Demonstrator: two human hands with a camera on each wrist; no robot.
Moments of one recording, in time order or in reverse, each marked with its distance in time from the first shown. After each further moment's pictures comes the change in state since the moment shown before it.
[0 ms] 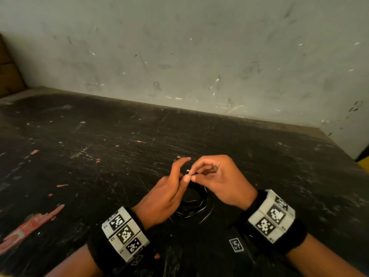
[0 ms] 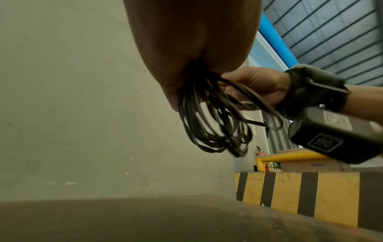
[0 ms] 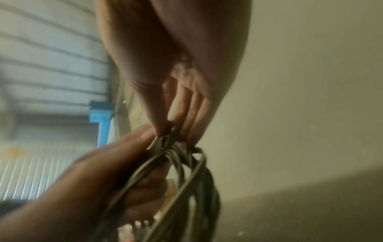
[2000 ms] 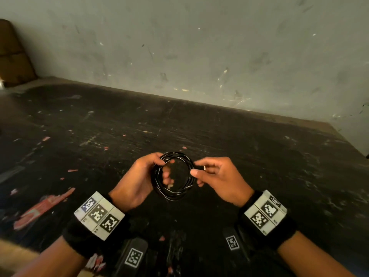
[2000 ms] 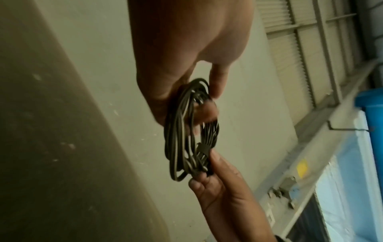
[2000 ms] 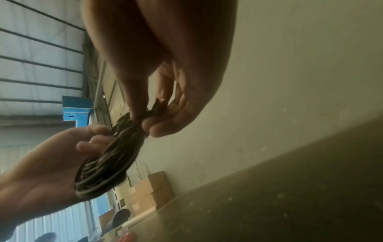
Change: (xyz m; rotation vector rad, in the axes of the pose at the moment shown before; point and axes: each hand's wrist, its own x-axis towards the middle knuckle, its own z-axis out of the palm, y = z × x) left_hand -0.019 -0.006 -0.035 -1.021 0.228 -0.566; right_hand -0.010 0.025 0.028 0.251 -0.003 0.152
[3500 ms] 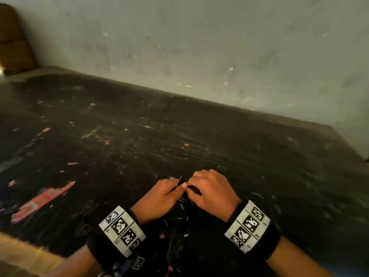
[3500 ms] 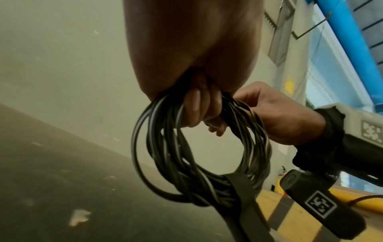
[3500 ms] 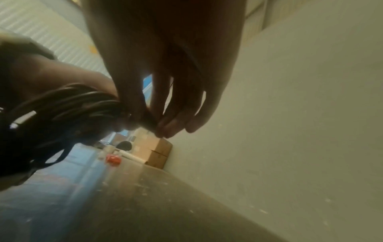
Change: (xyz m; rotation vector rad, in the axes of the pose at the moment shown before) left_hand 0.012 -0.060 -0.009 0.889 -0.153 0.310; right_hand -0.004 0.018 0.022 -1.030 -0.131 -0.269
